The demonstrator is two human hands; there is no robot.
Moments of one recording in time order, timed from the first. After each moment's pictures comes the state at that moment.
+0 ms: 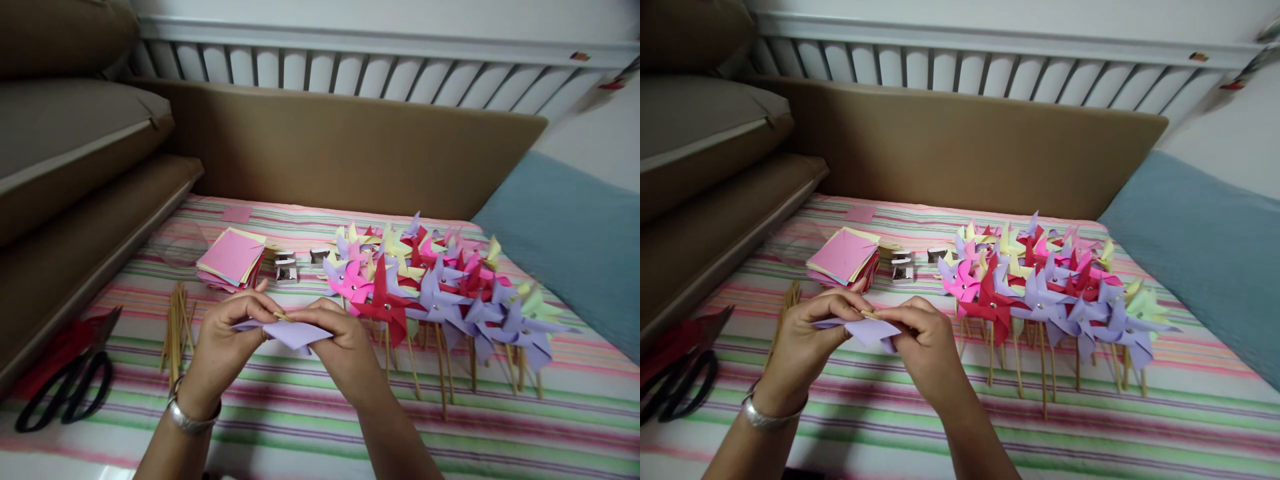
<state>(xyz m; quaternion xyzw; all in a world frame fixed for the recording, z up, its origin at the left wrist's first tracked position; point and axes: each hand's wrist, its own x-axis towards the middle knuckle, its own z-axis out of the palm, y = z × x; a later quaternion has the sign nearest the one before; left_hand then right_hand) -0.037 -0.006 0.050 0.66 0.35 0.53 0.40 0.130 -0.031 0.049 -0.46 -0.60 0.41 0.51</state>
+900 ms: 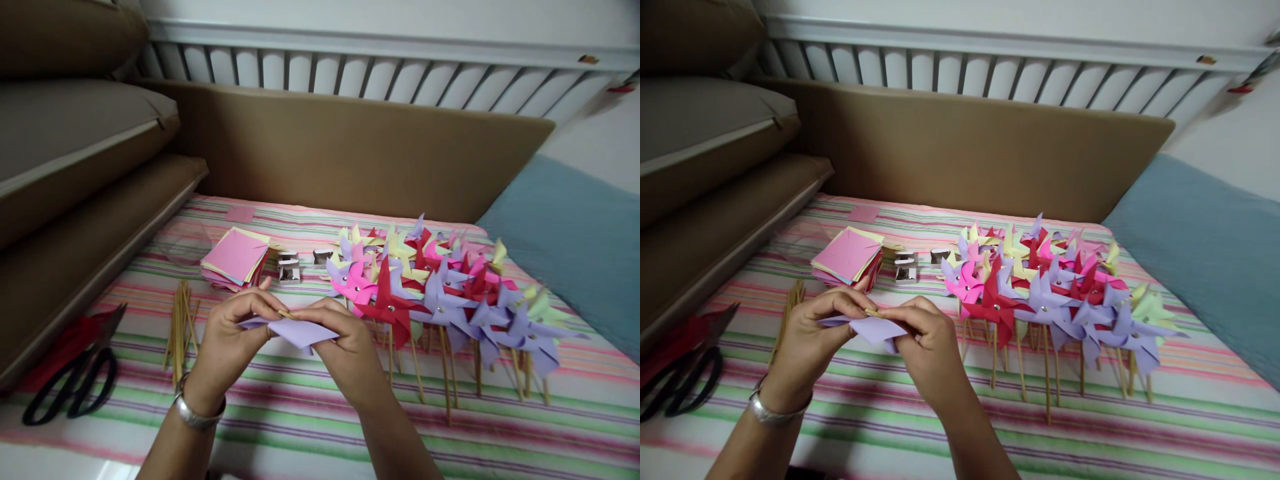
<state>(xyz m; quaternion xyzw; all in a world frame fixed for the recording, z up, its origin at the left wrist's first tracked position) -0.036 -0.008 0.055 0.65 0.35 0.54 0.40 0.127 -0.032 0.050 -0.45 -0.62 0.38 0.52</state>
